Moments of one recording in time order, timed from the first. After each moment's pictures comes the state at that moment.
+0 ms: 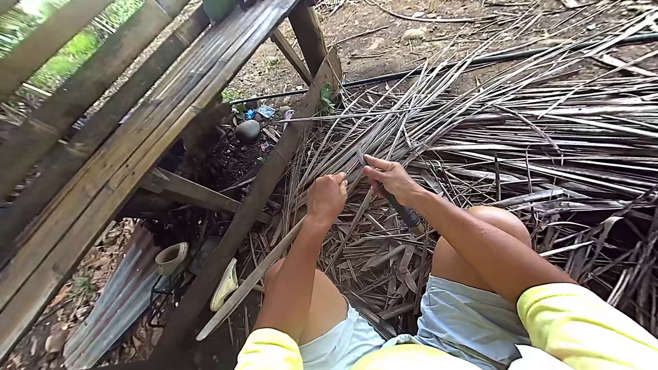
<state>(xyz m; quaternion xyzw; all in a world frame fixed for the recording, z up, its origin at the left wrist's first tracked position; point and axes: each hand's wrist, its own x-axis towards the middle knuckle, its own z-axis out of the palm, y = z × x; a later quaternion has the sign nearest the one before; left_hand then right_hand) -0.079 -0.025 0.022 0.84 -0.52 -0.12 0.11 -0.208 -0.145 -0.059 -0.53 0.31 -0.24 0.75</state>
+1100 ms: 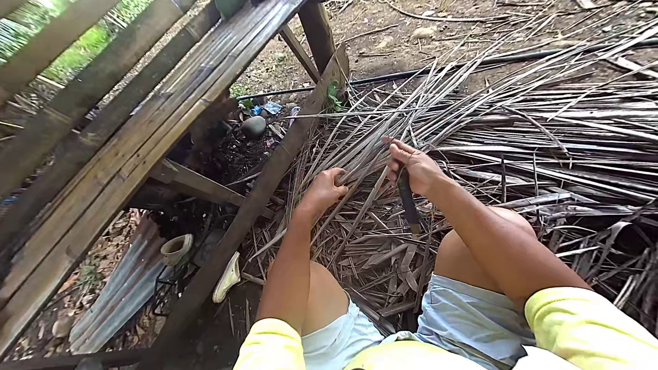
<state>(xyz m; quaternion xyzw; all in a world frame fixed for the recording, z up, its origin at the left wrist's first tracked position) -0.036 -0.028 0.009 0.77 -0.51 -0.34 0.19 -0.228 -0.167 -0.052 -0.42 0.28 -0.29 0.82</state>
